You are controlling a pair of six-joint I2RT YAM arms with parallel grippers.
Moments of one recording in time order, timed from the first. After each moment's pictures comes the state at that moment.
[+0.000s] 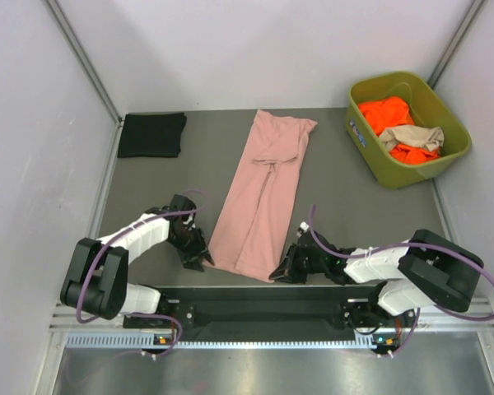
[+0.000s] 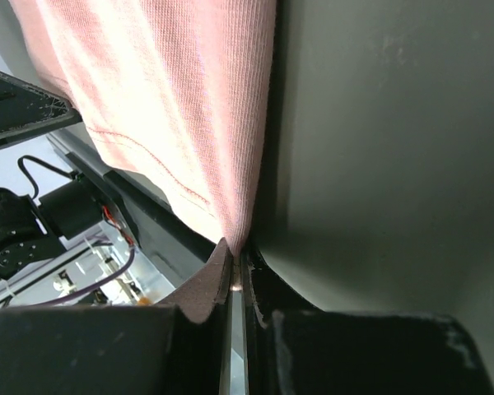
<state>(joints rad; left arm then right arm) -0.30 1.36 0.62 -0.71 0.33 -0.72 0.96 1.39 0.29 0.34 -0.24 1.33</state>
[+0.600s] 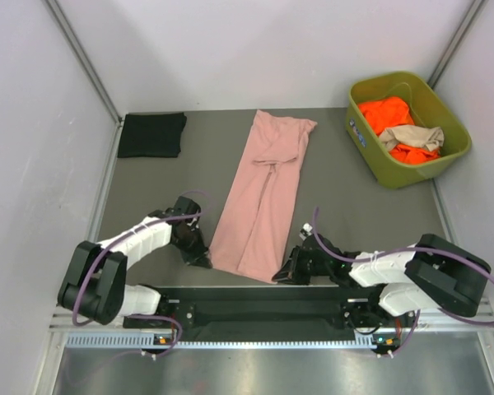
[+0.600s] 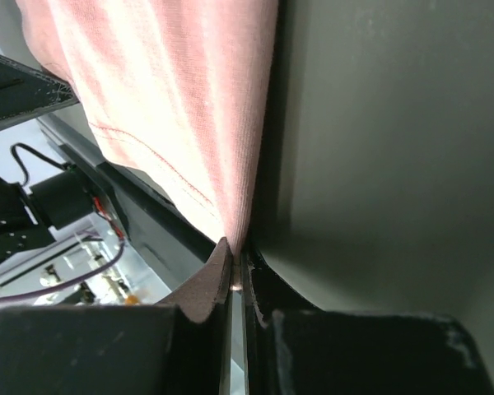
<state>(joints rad) -0.34 1.34 0.60 -0.66 0.29 -0.76 0.96 1.35 0.24 0.37 -0.22 1.30</state>
